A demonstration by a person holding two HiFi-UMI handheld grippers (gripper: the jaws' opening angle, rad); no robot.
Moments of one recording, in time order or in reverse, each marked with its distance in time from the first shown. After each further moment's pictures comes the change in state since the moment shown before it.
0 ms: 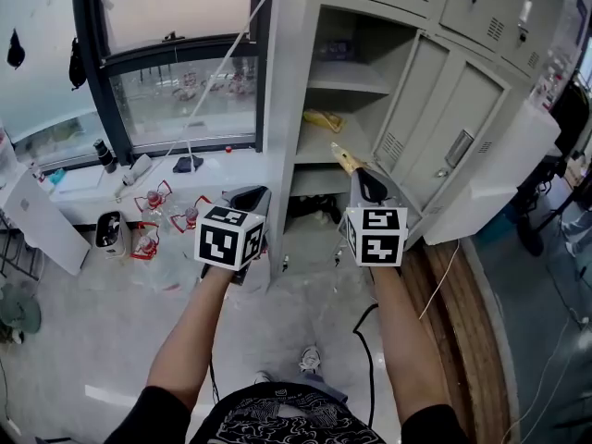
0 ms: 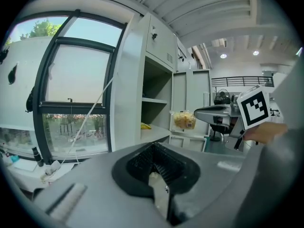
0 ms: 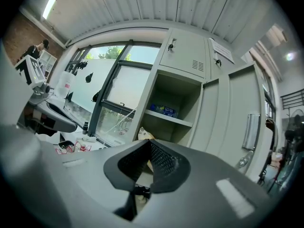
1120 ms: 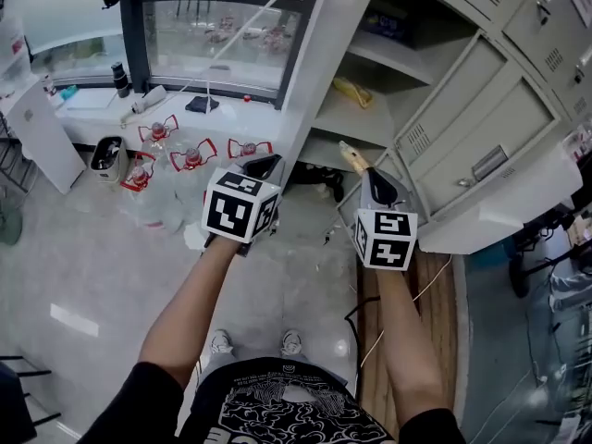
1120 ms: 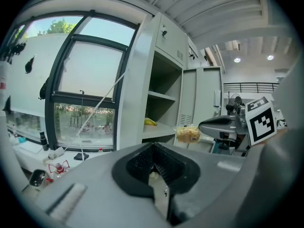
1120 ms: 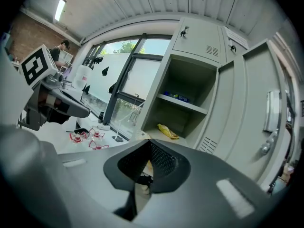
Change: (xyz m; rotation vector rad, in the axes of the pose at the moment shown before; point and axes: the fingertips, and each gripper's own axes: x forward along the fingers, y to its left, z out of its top) left arm 0.024 -0.012 -0.027 -0.114 -0.022 0.112; right arm 0.014 0.004 -0.060 -0.089 0.063 0.181
